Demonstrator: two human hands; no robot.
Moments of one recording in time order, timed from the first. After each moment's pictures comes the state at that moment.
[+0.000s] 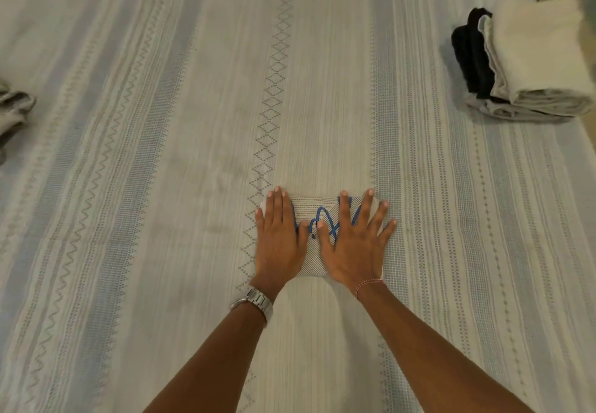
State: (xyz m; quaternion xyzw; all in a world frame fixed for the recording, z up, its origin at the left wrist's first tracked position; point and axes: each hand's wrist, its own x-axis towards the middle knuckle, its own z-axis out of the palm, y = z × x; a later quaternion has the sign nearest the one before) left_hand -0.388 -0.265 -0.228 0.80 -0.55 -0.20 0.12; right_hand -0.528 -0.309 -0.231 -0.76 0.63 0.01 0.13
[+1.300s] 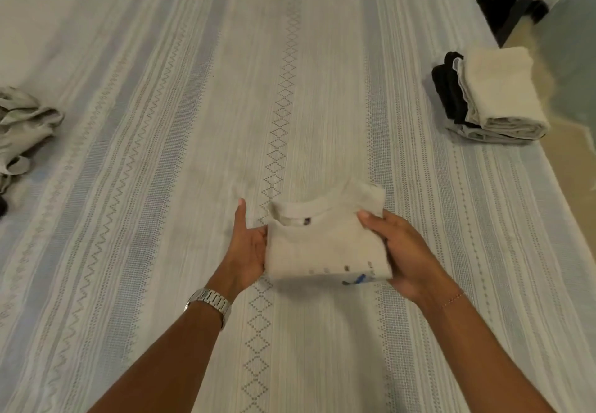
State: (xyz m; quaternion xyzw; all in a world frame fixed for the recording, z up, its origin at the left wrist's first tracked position) left_hand -0.325 -0.230 -0.148 0.52 0.00 -0.70 0.49; right_hand -0.567 -0.301 -0.051 -0.32 0.49 -0.25 0.77
